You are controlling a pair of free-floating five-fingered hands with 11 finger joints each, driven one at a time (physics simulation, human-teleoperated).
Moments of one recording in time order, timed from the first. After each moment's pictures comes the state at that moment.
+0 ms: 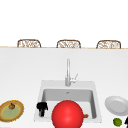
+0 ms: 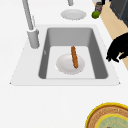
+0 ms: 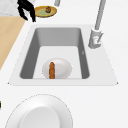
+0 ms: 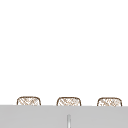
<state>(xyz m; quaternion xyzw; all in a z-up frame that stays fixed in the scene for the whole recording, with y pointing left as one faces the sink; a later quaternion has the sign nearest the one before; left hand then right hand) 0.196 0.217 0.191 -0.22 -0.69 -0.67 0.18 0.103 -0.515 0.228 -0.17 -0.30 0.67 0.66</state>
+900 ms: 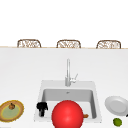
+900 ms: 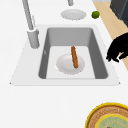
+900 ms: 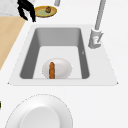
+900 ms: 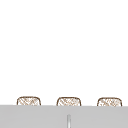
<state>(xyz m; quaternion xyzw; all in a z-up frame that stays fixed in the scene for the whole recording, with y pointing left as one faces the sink) 0.196 0.217 0.191 -0.22 -0.69 -0.67 0.18 0.112 -0.532 0.260 -0.17 -0.29 0.68 0.65</state>
